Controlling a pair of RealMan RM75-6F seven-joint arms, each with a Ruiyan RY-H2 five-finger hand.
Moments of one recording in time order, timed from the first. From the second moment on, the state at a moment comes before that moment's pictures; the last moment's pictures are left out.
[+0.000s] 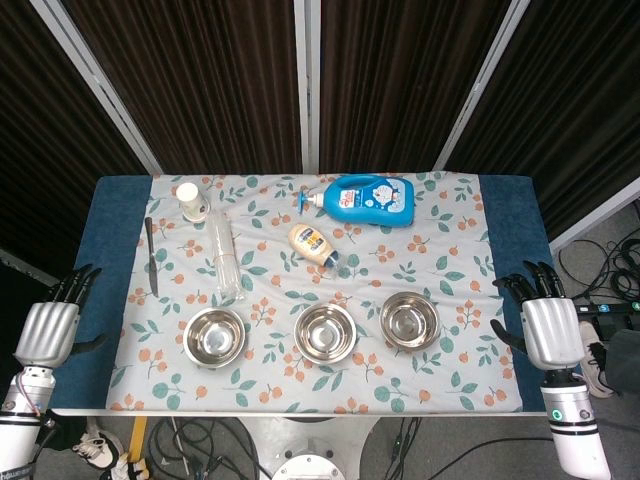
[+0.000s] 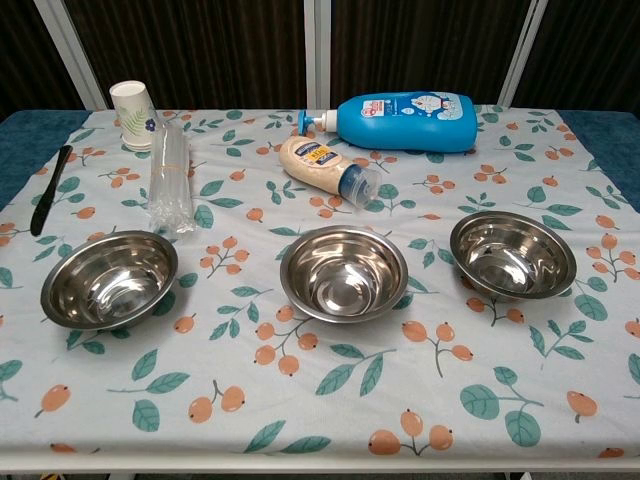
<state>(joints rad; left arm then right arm) -0.20 -1.23 -0.06 -1.48 1.44 1.38 0.05 0.23 -1.19 0.10 -1.77 -1.46 1.50 -0.27</state>
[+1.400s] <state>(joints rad) -0.20 -1.24 -0.05 -1.41 1.44 1.33 -0.02 0.43 -1.46 0.02 -1.57 -1.39 1.05 -0.60</state>
